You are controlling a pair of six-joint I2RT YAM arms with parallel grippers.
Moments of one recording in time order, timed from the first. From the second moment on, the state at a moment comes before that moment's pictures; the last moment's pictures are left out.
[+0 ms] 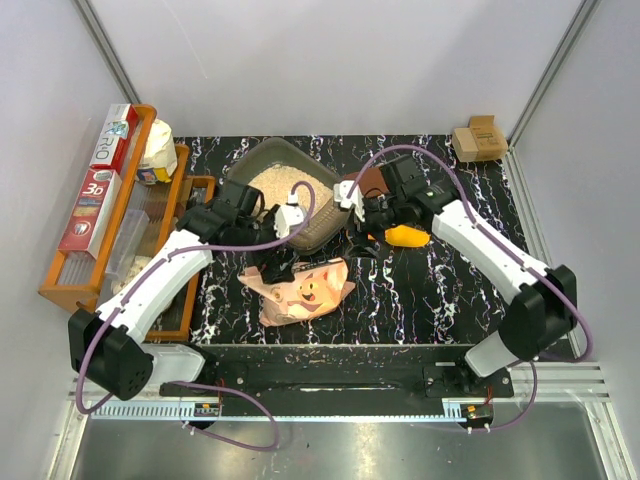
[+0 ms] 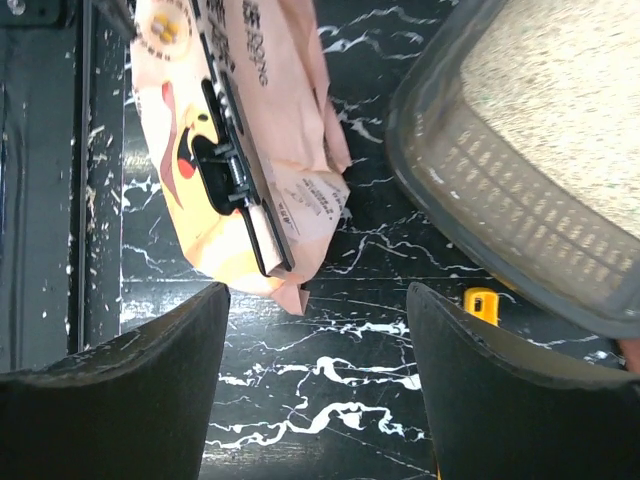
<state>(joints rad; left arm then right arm) -0.48 1.28 1.16 -0.89 0.59 0.59 0.54 1.50 1.38 -0.73 -0.74 -0.73</state>
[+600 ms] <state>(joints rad) -0.26 1.24 1.13 -0.81 0.67 0.22 0.66 1.57 1.38 -0.71 -0.78 -0.87</state>
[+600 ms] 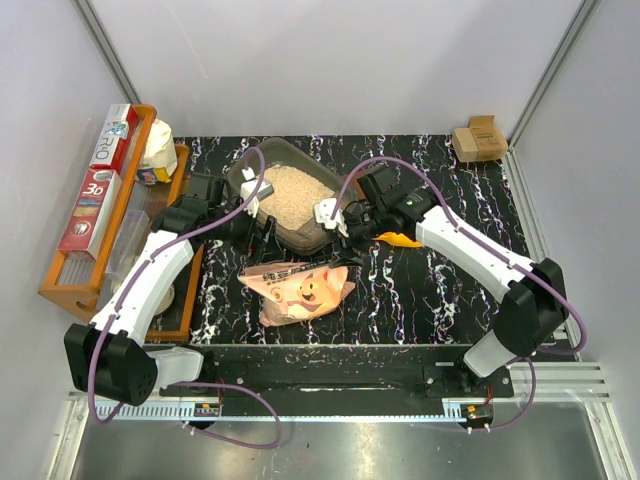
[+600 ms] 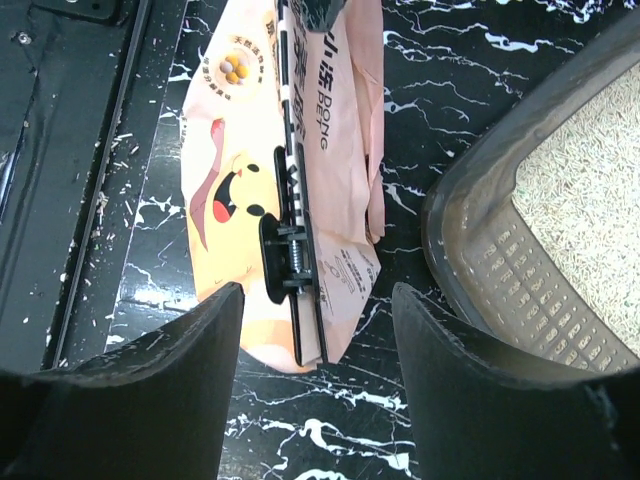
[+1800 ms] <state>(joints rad) -0.20 1.24 1.06 -0.72 0.75 0.17 0.63 1.47 1.43 -0.65 -0.71 -0.66</state>
